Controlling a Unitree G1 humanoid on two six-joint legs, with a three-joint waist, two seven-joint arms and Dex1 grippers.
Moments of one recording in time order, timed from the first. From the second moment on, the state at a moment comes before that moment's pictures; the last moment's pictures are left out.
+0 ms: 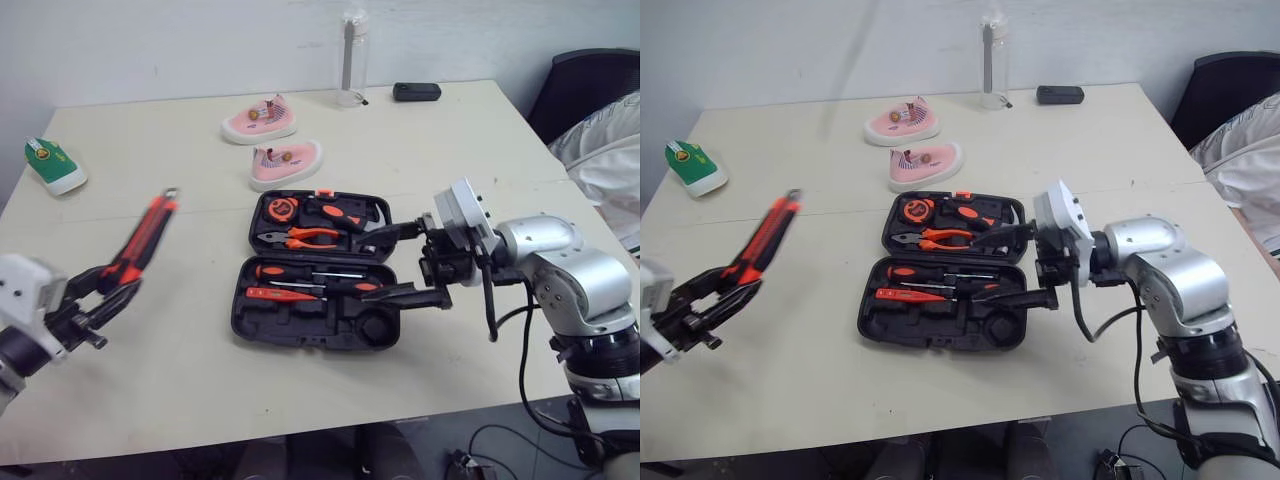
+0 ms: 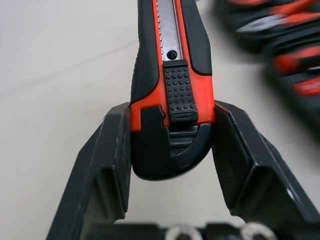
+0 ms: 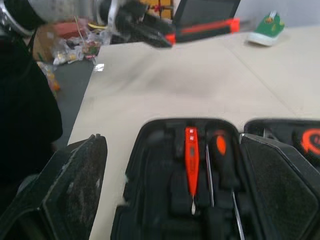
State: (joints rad) left arm 0.25 0.85 0.67 -0.52 -0.64 0.56 -0.69; right arm -0.60 -0.75 0.07 -0.23 0.62 0.56 1.31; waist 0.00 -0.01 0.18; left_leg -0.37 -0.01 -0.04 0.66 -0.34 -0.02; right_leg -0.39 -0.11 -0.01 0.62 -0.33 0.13
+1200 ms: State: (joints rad) left arm -0.58 0.88 -0.24 0.09 -0.18 0.13 -1.44; right arm -0.28 -0.86 -0.08 -0.45 0.64 0.58 1.14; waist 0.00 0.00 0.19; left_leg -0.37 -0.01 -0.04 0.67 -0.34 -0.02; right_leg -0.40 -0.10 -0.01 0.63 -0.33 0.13
